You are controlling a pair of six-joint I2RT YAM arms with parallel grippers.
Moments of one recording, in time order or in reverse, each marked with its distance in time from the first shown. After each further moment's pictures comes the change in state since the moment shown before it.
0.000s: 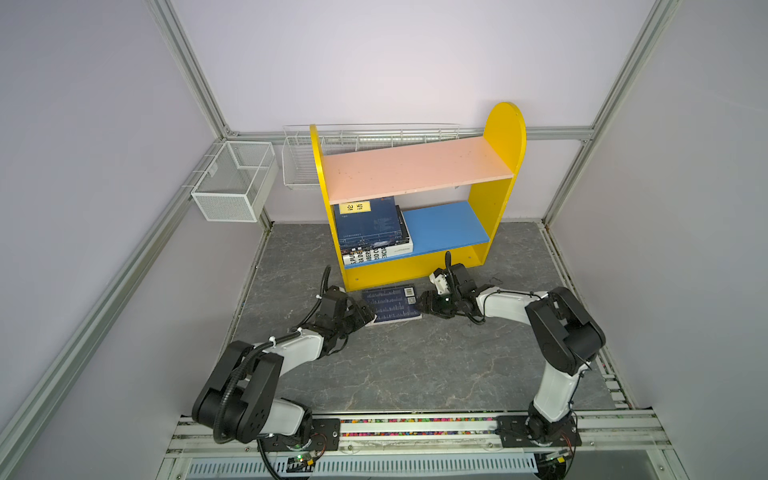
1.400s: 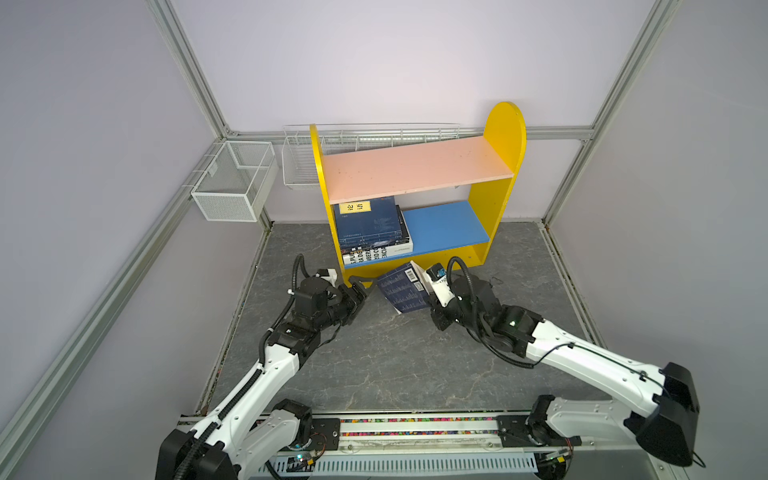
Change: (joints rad) left arm 0.014 -0.457 0.151 -0.276 0.238 -0.403; right arm 0.399 -0.685 -0.038 -0.286 0.682 -0.614
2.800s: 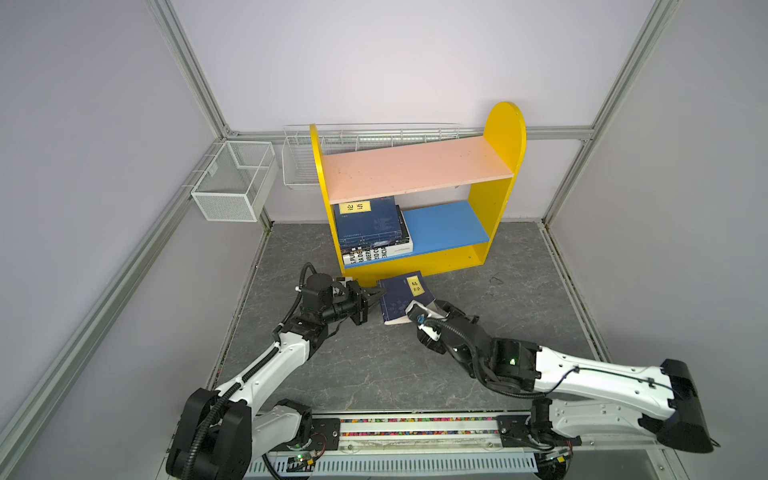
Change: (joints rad) left arm 0.014 0.156 -0.045 0.271 0.248 -0.374; right arm 0.271 -0.068 -0.087 0.103 0.428 -0.293
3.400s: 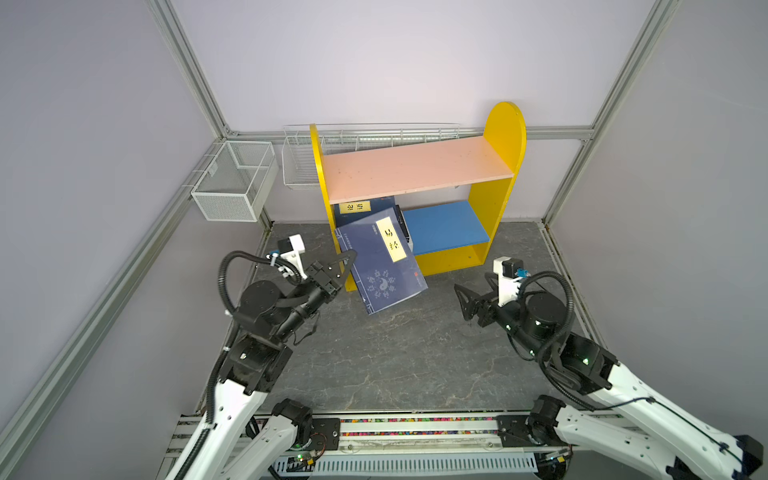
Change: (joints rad) left arm -0.069 -0.450 0.395 -0.288 -0.413 0.535; right arm -0.369 -0.323 -0.033 0.021 -0.393 0.569
